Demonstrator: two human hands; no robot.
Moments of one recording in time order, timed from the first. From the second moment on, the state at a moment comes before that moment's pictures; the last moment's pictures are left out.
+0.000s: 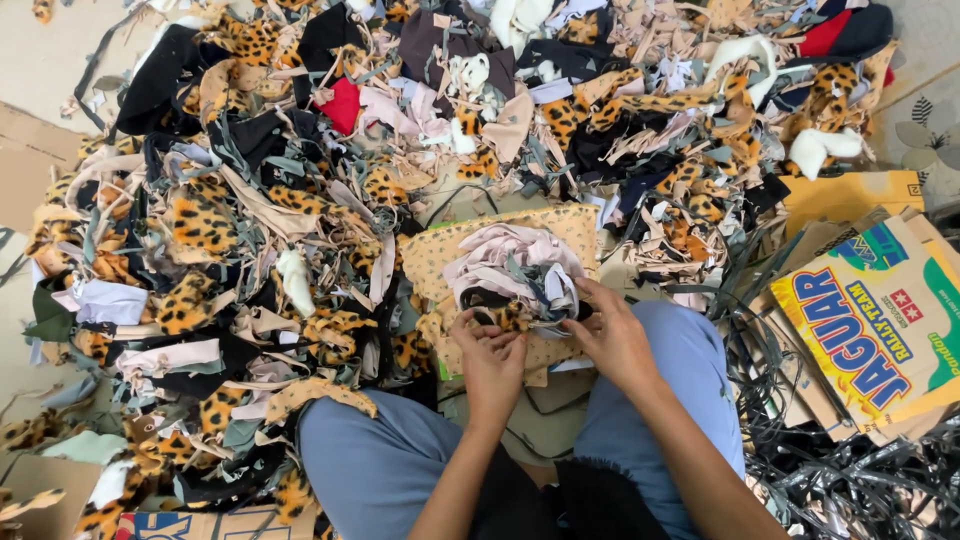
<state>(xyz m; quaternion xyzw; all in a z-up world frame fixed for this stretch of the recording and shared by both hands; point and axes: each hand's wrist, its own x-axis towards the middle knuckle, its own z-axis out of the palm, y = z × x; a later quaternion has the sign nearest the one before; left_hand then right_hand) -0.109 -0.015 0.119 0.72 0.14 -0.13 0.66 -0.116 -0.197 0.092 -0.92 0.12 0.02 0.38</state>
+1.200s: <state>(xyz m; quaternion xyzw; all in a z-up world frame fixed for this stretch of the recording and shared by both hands) -0.073 0.006 0.002 0.94 -0.26 0.12 0.16 -0.092 -0.193 0.008 -0.96 -0.17 -0.04 0.23</state>
